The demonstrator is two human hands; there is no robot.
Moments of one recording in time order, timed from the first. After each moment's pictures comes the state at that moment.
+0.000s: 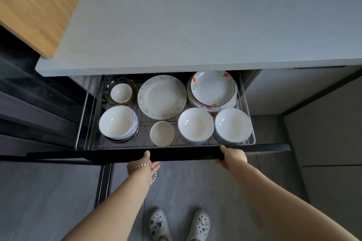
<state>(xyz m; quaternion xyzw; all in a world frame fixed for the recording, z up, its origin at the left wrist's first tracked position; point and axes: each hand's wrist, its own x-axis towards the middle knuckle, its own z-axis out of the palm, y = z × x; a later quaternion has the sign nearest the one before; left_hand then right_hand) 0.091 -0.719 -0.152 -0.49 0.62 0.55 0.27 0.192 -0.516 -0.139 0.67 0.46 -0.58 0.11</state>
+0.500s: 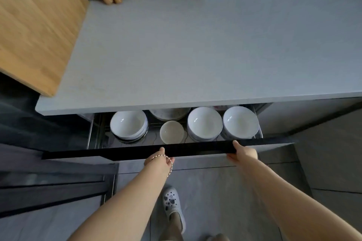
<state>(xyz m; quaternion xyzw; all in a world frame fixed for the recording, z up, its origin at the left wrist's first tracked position) -0.047 -0.656 -0.138 -0.53 0.48 0.62 0.31 0.072 -0.468 -0.137 0.69 0.43 -0.58 0.01</state>
